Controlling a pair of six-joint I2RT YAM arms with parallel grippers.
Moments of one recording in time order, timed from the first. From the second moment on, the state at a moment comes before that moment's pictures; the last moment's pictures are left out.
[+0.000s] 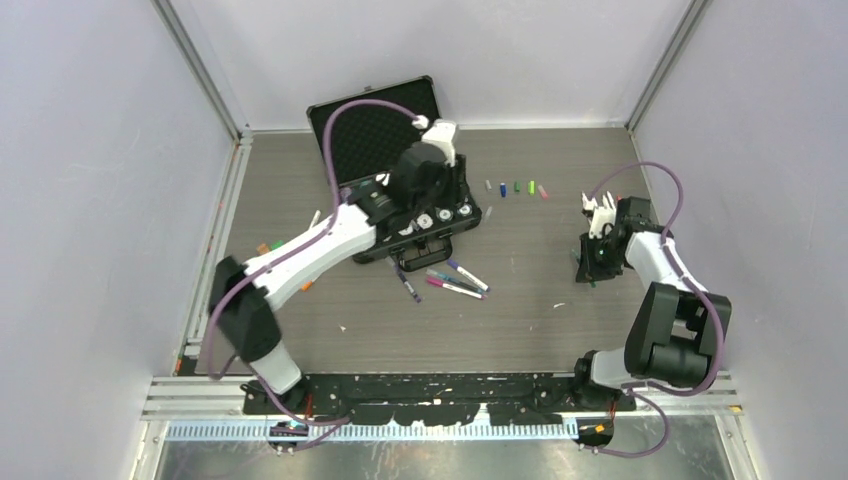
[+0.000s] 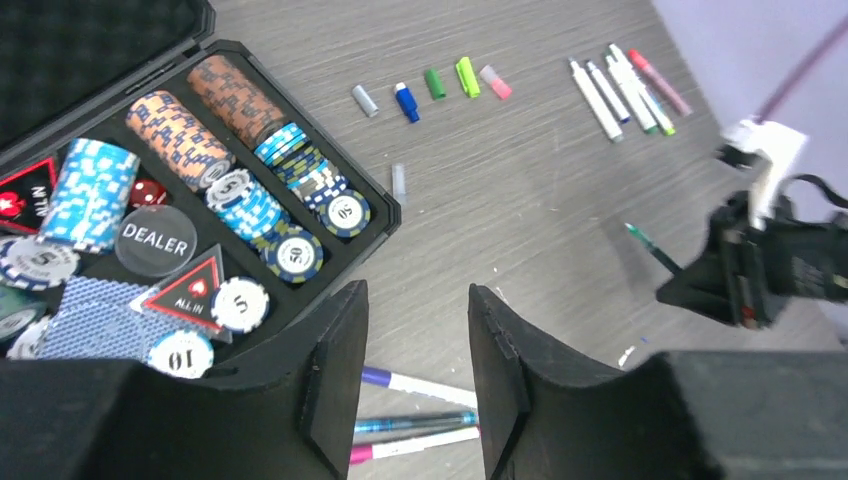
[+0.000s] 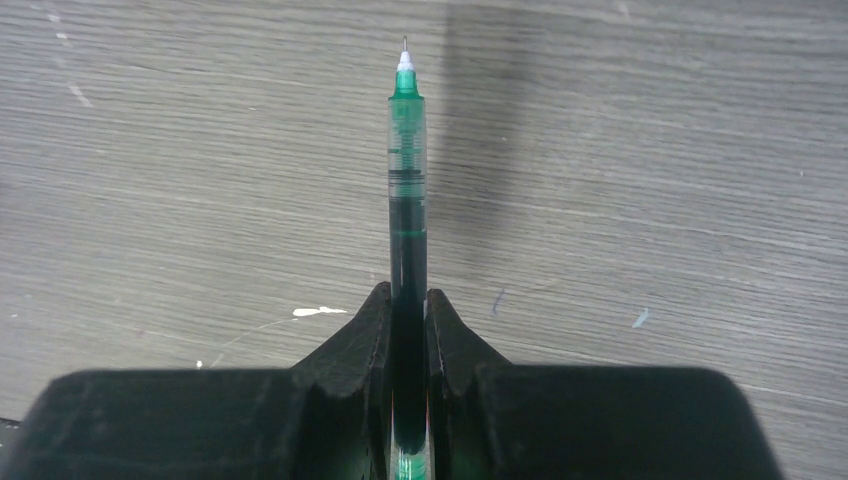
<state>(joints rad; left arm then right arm) -0.81 1.71 1.57 -0.33 -0.20 -0.39 -0.26 1.38 0.83 -0.69 -0.28 -0.29</state>
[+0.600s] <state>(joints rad) -0.81 0.95 0.79 -0.24 -0.22 -0.43 -0.19 1.55 0.86 -0.73 -0.19 -0.31</state>
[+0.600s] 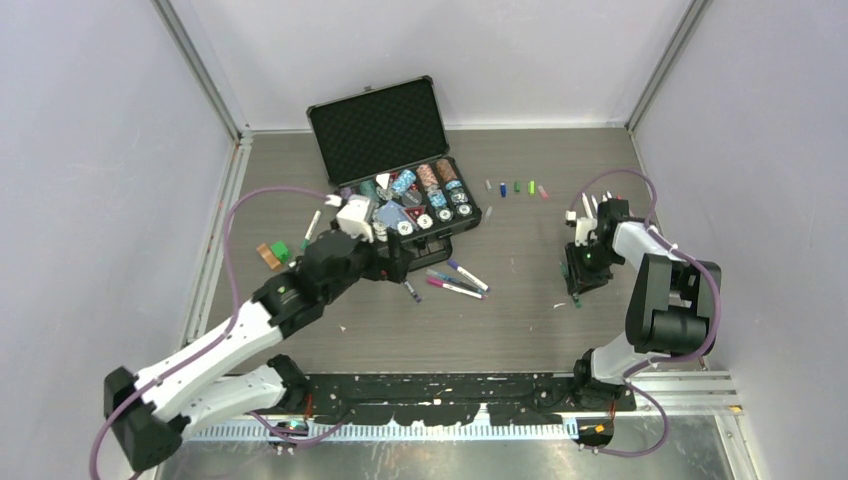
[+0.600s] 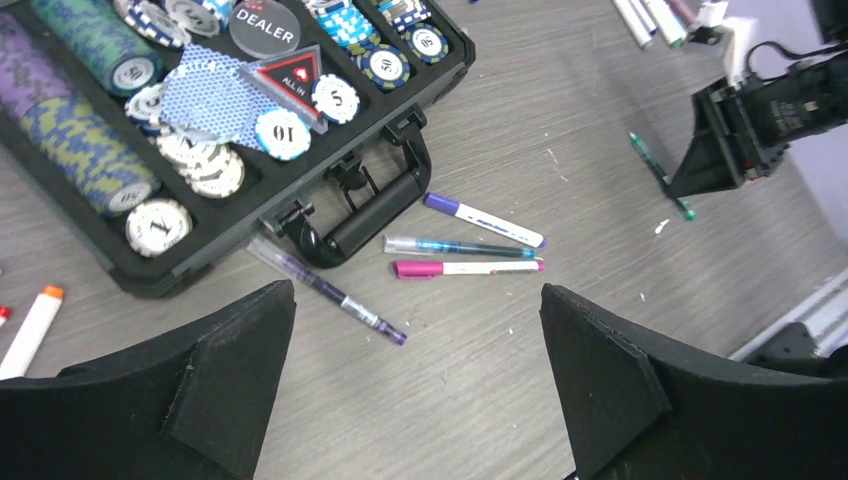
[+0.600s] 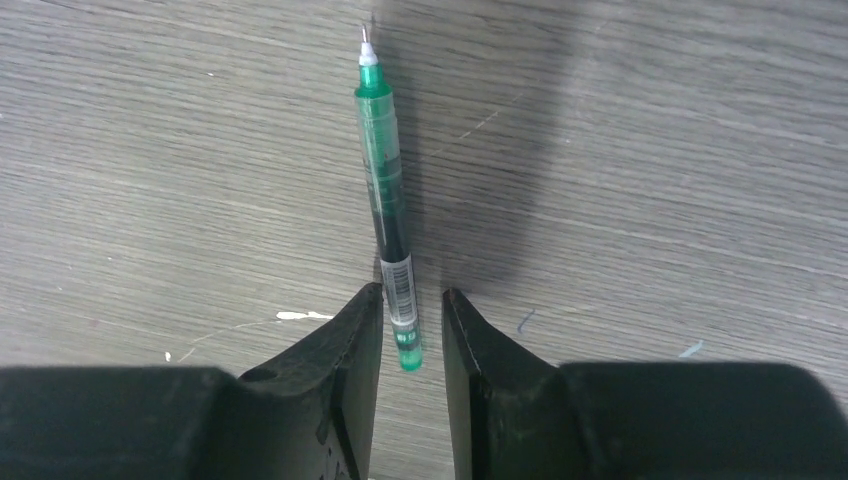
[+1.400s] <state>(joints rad) -0.81 0.58 0.39 -0.14 -0.10 -0.72 -0.09 1.28 1.00 -0.85 -0.47 -0.43</state>
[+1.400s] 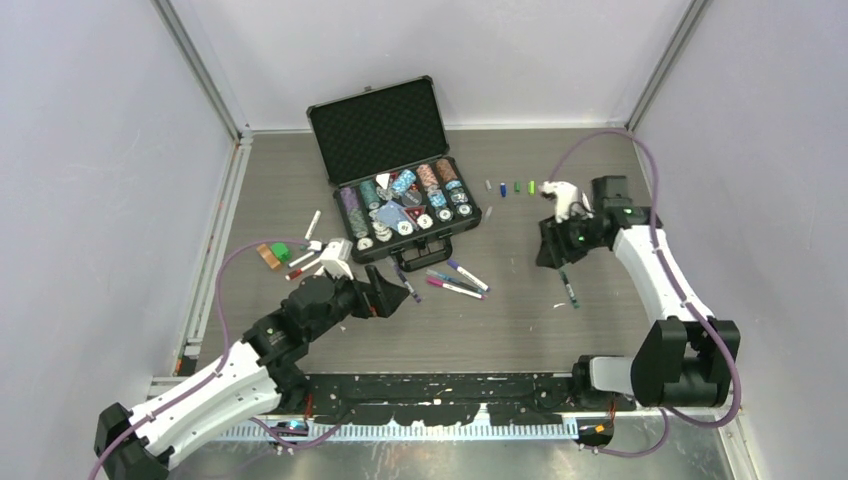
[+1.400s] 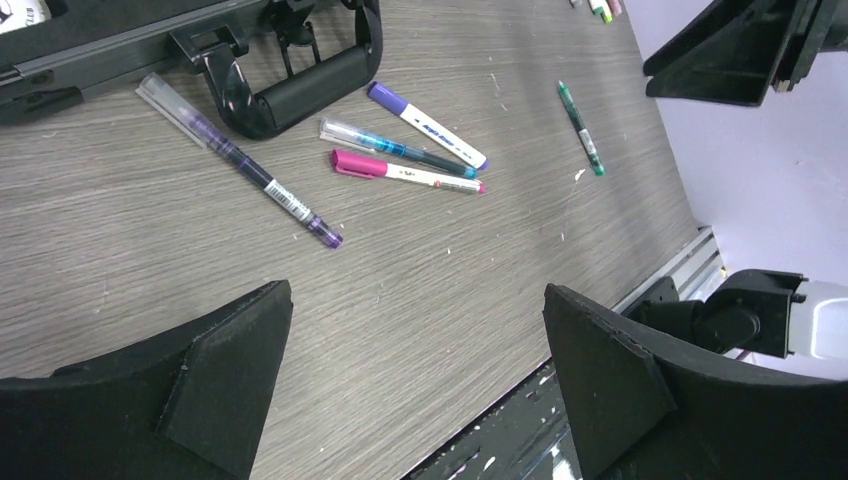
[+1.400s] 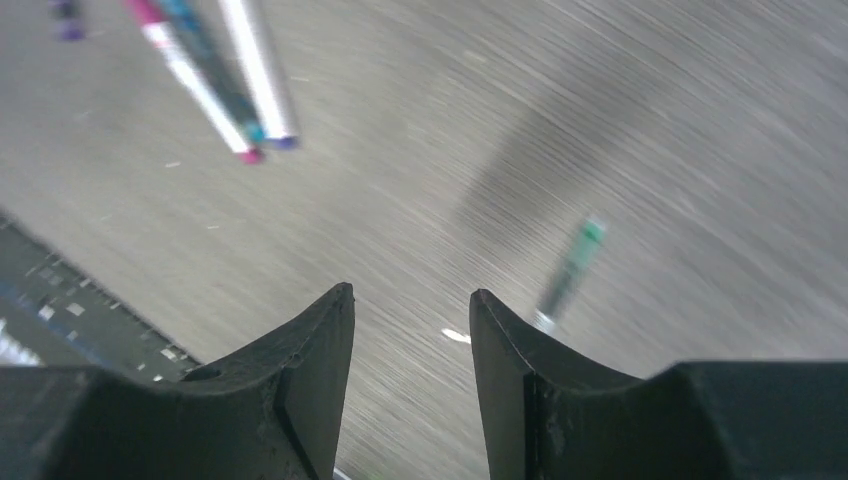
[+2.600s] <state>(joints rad) -0.81 0.69 0.27 0.13 -0.12 -0.92 0.61 1.81 1.15 -0.56 -0.13 -0.26</state>
